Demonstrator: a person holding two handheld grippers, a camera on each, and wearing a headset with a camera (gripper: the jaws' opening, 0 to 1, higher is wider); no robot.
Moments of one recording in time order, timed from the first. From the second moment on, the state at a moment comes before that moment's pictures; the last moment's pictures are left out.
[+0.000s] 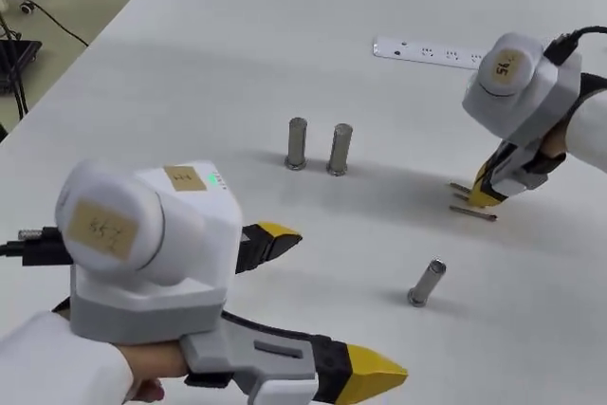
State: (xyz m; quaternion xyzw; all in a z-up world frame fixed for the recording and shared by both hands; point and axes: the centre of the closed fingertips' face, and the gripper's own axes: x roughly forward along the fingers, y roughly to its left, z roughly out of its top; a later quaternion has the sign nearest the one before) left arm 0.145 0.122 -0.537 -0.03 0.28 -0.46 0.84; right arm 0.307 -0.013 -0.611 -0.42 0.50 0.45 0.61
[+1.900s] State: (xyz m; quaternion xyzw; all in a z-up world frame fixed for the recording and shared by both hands) left arm 0.205 0.081 -0.477 -0.16 0.26 -0.50 0.81; right arm 0.213 0.049 -0.496 -0.43 0.15 0.49 0.74
